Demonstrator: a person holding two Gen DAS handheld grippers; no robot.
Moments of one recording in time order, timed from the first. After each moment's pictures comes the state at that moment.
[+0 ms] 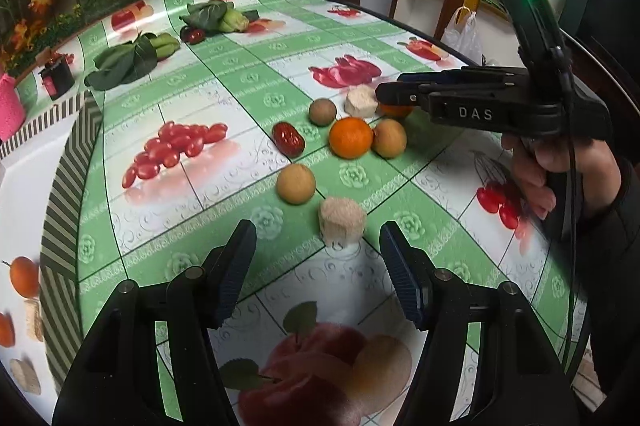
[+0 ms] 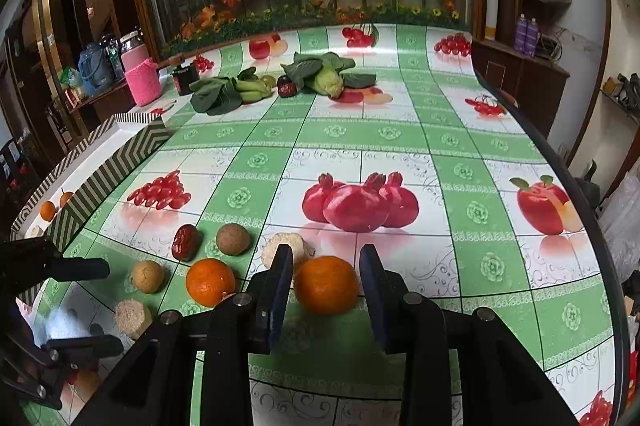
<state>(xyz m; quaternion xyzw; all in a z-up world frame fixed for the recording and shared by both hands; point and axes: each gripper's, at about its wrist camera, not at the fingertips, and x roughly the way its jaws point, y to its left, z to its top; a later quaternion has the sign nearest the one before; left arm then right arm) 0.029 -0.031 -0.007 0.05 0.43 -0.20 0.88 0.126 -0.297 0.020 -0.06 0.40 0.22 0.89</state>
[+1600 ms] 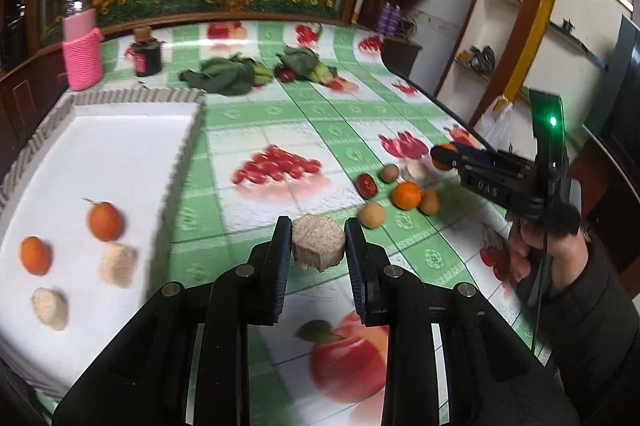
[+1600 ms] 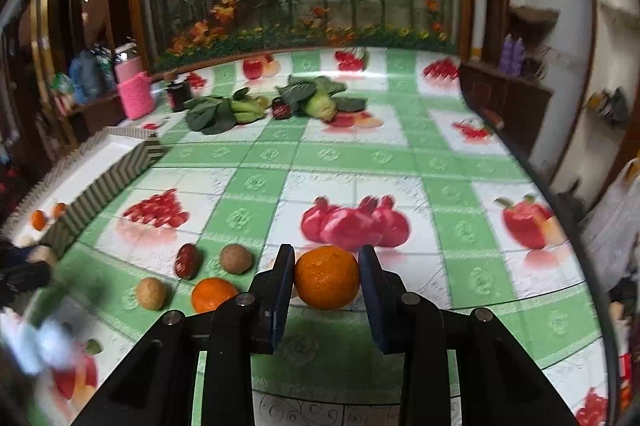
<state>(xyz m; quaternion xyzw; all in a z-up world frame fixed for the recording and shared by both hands) -0.010 0.053 0.039 -0.07 0.35 -0.11 0.93 0.111 -0.280 0.037 -0.08 0.34 0.17 0.92</state>
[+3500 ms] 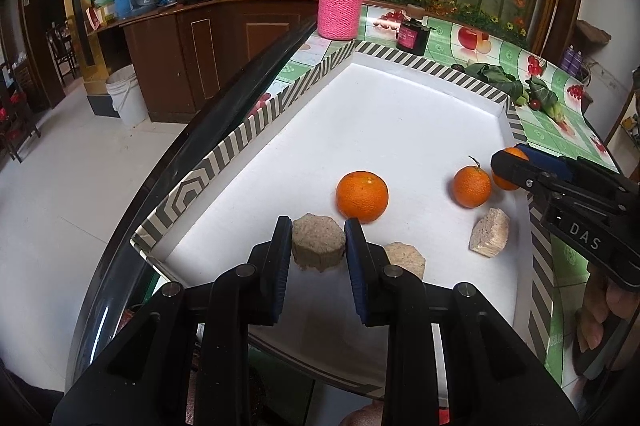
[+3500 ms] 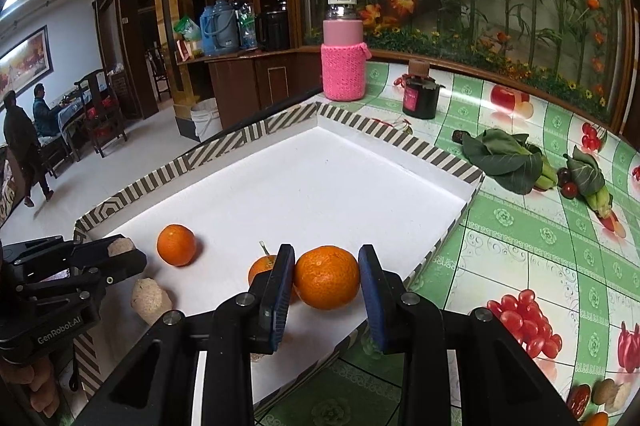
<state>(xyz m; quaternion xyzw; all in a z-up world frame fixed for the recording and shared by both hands) -0.052 0.228 -0.006 -0.11 0.37 0.20 0.90 0.071 0.007 0.019 -0.14 0.34 0.40 0.84</state>
